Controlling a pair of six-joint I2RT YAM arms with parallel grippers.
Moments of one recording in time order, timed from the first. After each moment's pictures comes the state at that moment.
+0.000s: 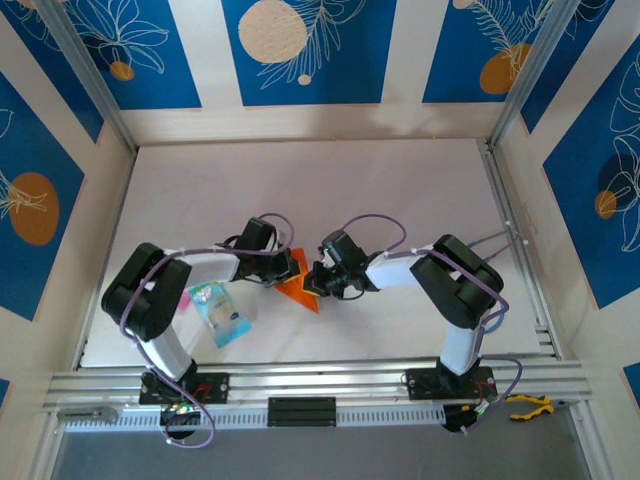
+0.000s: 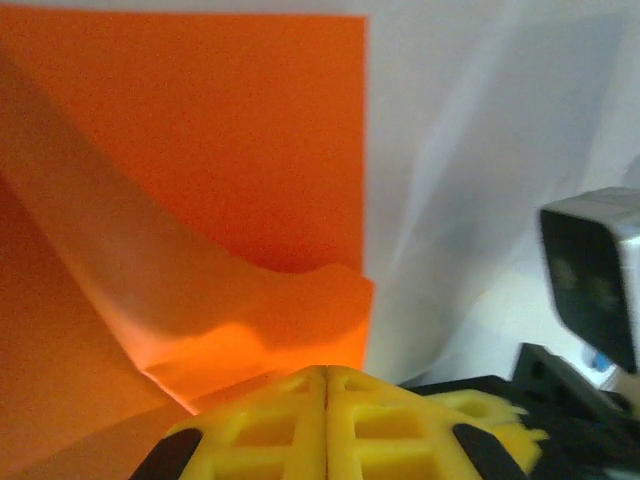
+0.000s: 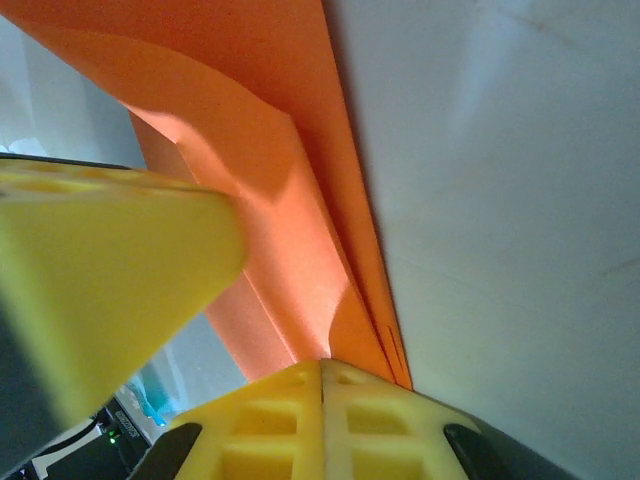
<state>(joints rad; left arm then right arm) -0.53 1.72 0.79 -0.06 0.48 -0.84 0.75 1.82 0.82 0.09 -0.46 1.02</state>
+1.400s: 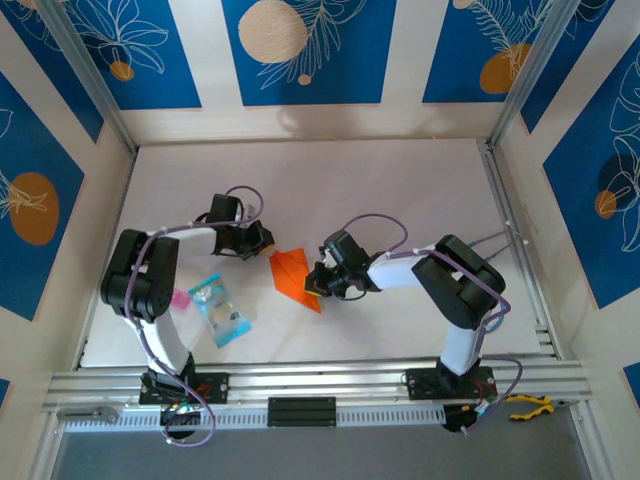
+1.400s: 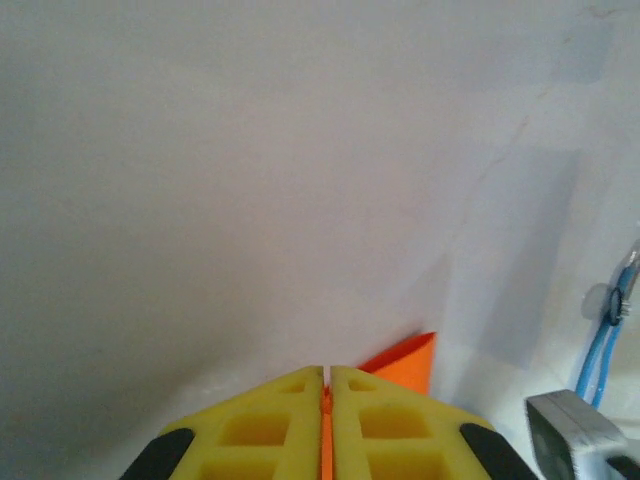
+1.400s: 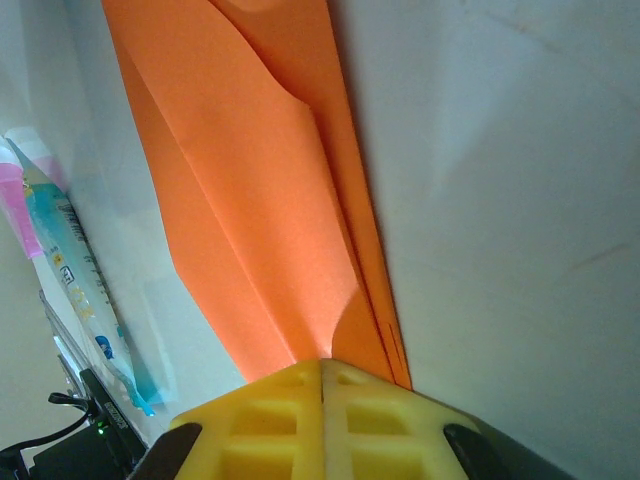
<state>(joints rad) -0.24 1.79 0.93 -0.11 0.57 -0.70 0.75 1.81 0.81 0.08 -0.47 0.97</state>
